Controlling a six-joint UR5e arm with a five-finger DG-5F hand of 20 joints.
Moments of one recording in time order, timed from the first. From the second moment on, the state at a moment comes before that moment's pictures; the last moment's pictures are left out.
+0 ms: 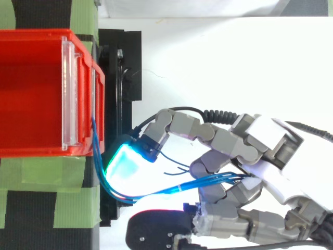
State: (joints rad) arm 0.50 -2.00 -1.66 -2.20 -0.52 -0.44
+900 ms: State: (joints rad) arm 0.50 -2.00 -1.66 -2.24 -0.53 -0.39
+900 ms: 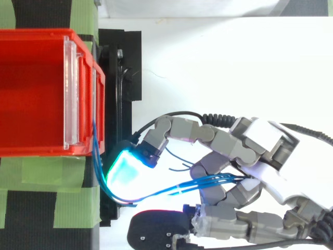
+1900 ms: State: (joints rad) arm 0.50 -2.00 -1.66 -2.28 -0.53 -0.35
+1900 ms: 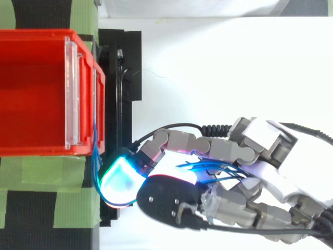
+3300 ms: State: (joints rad) arm 0.50 -2.00 -1.66 -2.27 -0.53 -0.36
